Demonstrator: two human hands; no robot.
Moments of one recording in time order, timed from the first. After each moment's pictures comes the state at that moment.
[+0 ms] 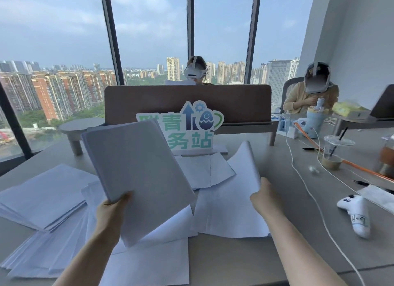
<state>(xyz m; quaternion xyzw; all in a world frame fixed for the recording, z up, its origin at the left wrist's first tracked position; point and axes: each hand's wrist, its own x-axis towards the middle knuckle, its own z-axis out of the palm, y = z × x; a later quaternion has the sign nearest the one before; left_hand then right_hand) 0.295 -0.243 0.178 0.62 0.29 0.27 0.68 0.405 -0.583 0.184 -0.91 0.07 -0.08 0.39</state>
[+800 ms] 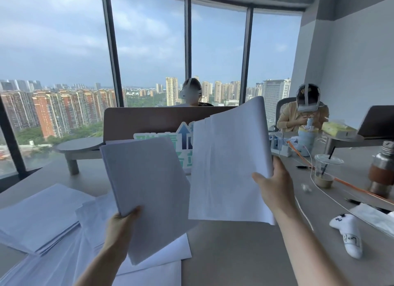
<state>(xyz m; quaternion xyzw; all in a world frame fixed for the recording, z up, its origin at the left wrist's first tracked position) 0.300 -0.276 0.196 0.62 0.23 0.24 0.71 0.372 -0.596 0.285 -0.79 -0.03 -0.26 0.55</state>
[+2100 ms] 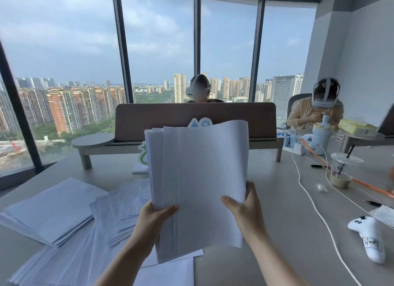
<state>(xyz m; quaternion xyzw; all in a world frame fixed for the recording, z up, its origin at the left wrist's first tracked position) 0.300 -0.301 0.203 0.63 0.06 0.17 0.75 0.370 -0.521 0.207 -0.71 -0.10 -0.13 0.69</state>
